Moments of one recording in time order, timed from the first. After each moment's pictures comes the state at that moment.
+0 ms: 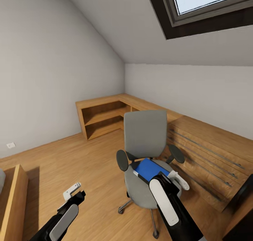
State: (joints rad) left arm -0.36 0.16 -0.40 -0.98 1.03 0.08 0.71; right arm -0.41 0.13 0.34 -1.39 -0.84 0.21 -1.36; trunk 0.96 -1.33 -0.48
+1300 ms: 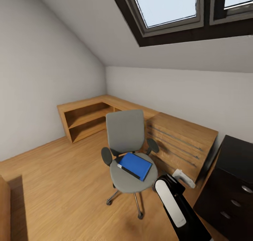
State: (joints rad) left arm -0.20 0.15 -0.56 -0.44 1.02 -0.14 0.30; right arm -0.40 0.07 0.35 -1.44 -0.85 0.26 -1.35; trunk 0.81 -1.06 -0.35
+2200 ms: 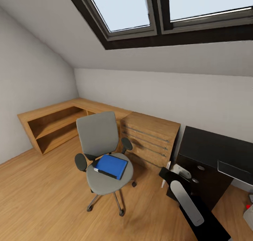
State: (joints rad) left arm -0.20 0.08 -0.59 -0.31 0.99 -0.13 0.30; right arm -0.40 -0.10 0.34 -1.43 -1.00 0.38 -0.92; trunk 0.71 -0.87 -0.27
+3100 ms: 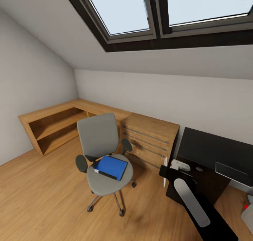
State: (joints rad) left arm -0.20 0.07 -0.62 -0.30 0.97 -0.19 0.30; right arm -0.41 -0.13 0.35 -1.56 -0.96 0.62 -0.91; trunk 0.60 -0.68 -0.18
